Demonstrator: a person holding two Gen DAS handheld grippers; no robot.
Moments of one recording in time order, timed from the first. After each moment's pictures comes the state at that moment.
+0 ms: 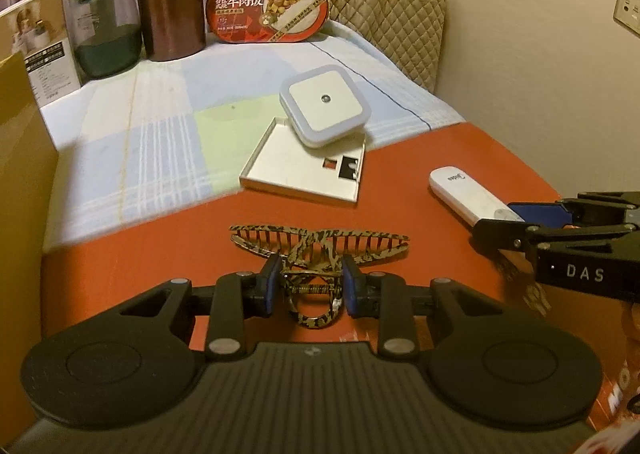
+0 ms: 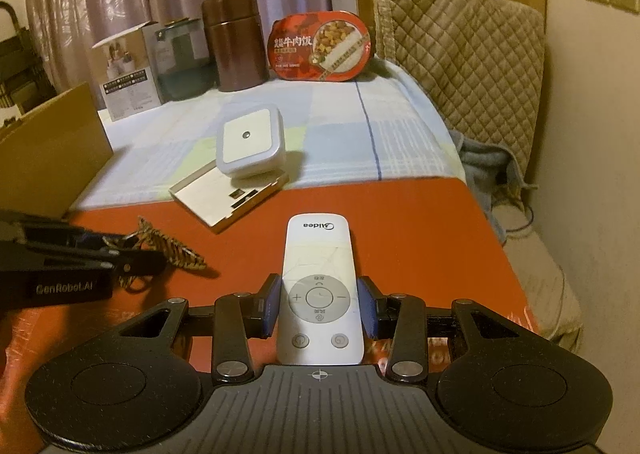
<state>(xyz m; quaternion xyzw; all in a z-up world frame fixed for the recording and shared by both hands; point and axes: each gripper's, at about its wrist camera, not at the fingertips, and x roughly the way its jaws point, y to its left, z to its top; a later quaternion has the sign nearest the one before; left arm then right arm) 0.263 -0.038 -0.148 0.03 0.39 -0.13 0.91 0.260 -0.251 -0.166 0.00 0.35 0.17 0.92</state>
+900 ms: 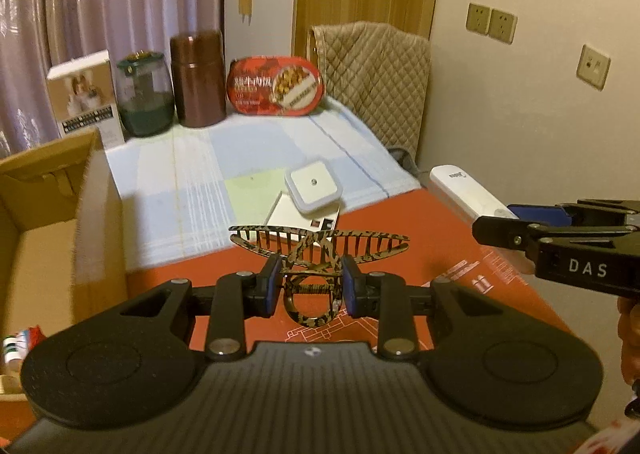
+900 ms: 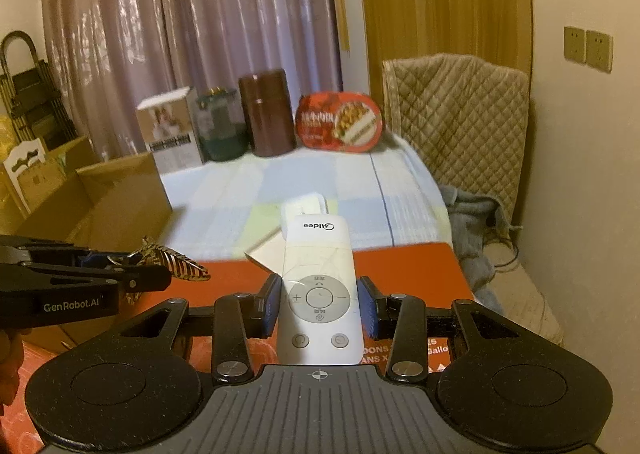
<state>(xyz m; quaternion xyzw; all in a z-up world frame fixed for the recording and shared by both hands) 0.172 -0.021 -0.024 0.01 0.33 -0.13 0.94 0.171 -0.239 -0.040 0.01 0.29 0.18 0.94</state>
